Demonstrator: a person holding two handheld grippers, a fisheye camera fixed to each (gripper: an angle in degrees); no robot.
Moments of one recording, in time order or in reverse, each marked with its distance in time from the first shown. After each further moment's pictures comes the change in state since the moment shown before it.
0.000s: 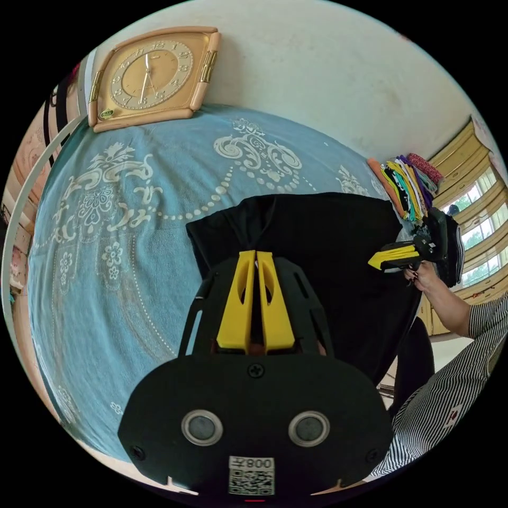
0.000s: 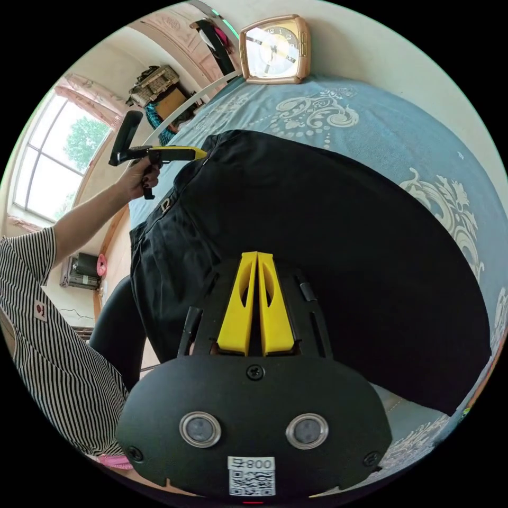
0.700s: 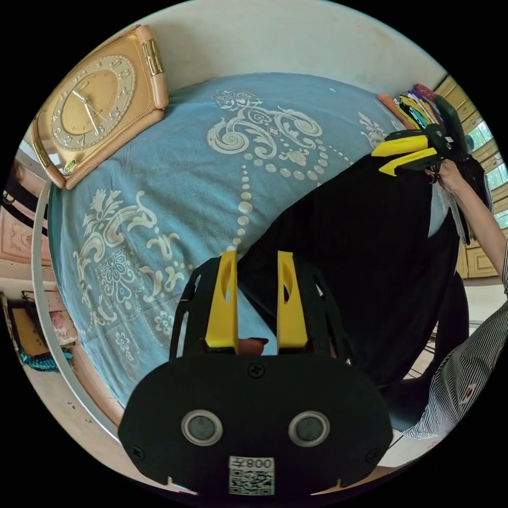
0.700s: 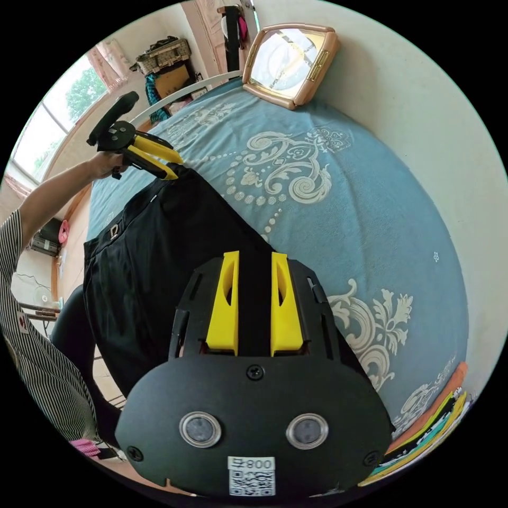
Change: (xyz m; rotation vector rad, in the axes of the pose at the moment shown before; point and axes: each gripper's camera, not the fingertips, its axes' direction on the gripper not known) left arm 0.031 -0.136 0.009 -0.291 -0.179 0.246; right arm -0.009 -0.182 -0.026 -0.055 0.231 -0.196
